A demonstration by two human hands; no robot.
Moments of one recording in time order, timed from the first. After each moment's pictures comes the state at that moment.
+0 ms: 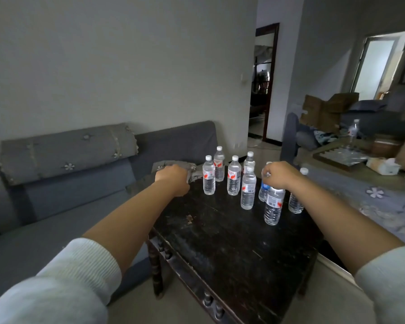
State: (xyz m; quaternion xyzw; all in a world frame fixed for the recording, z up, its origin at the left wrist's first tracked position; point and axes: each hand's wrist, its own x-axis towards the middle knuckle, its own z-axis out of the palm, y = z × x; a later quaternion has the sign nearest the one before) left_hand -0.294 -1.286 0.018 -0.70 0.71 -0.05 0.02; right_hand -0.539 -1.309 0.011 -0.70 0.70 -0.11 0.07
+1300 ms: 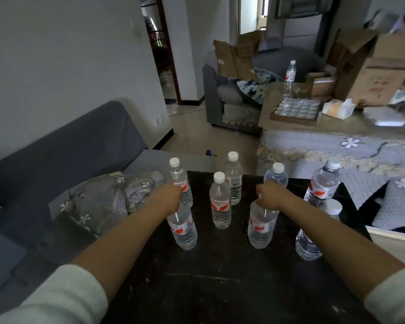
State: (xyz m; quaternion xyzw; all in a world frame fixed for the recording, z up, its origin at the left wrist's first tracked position) left_hand -0.323 -1.799 -0.111 -0.47 0.88 -0.01 0.12; right_hand -0.536 -1.675 -0.123 -0.53 0.83 0.02 0.16
